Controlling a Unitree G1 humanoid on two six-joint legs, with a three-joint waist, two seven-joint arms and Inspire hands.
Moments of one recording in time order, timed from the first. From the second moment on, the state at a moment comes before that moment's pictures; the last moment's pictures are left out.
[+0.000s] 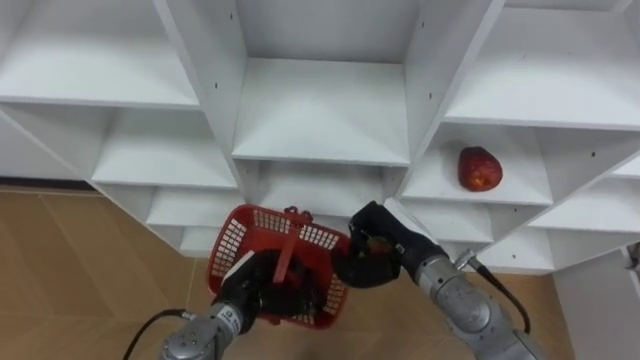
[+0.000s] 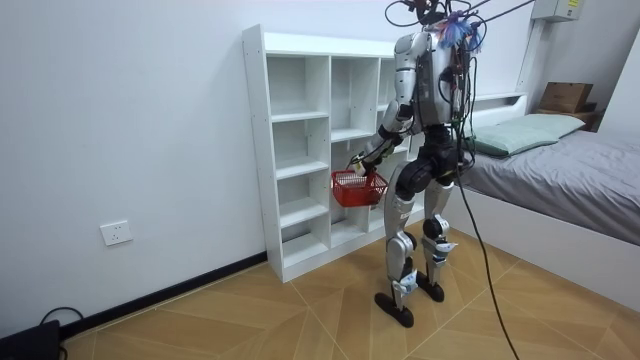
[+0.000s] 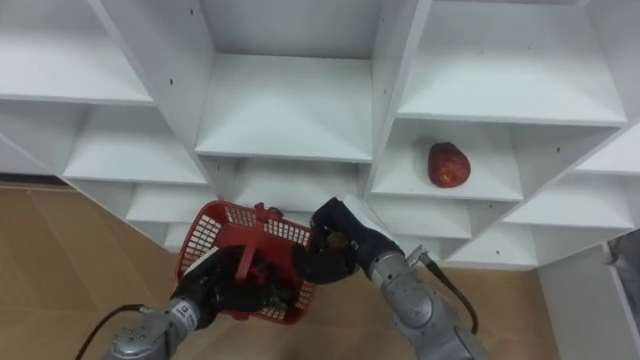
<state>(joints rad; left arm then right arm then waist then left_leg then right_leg) -0.07 0.19 -0.29 0.75 -0.30 -0.16 -0.24 -0.10 -0.26 0.37 0.50 -0.32 -0.17 0.07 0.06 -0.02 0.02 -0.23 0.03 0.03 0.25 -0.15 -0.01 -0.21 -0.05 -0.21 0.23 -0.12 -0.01</state>
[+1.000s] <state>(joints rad) -0.08 0.20 -0.39 0.70 -0.44 -0.17 -0.32 -0.11 -0.23 0.36 0.50 -0.24 -0.18 0.03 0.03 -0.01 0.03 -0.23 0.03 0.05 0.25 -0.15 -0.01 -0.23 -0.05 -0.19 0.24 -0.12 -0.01</state>
